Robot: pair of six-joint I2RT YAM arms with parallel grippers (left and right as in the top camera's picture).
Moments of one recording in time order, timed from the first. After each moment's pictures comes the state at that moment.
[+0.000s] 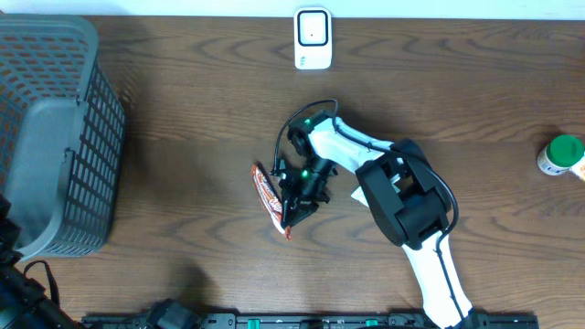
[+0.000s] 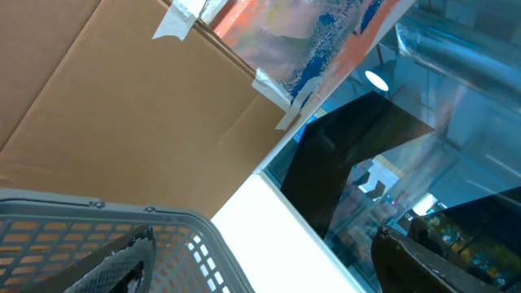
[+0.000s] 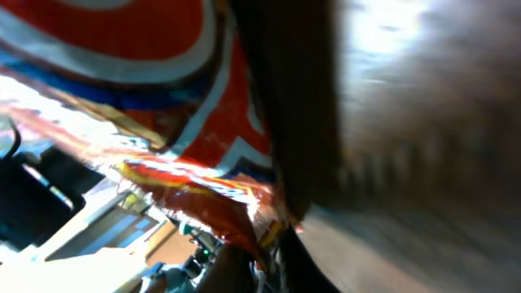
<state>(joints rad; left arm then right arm) -0.54 0.55 1.21 0.10 -1.31 -0.01 0.61 2.34 1.61 -1.24 -0.79 0.02</state>
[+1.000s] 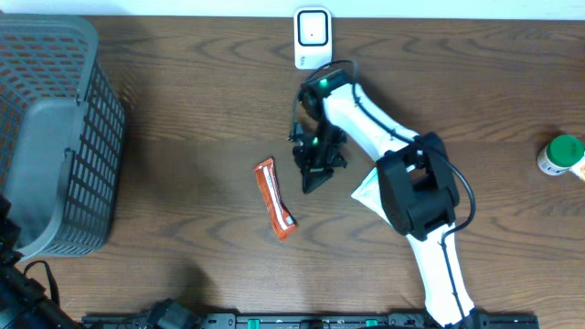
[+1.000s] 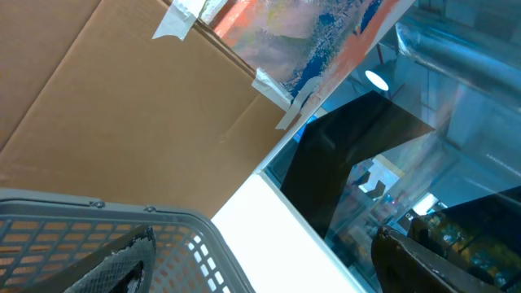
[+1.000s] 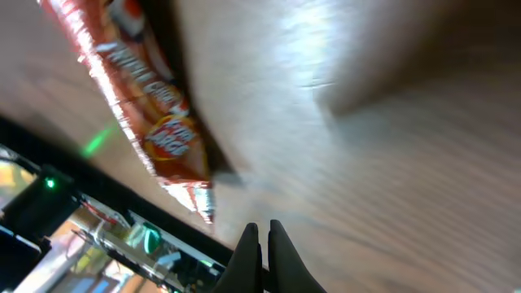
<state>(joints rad) -0.54 0.55 1.21 0.10 -1.31 -0.01 0.54 2.36 1.91 -1.47 -0.52 0.07</state>
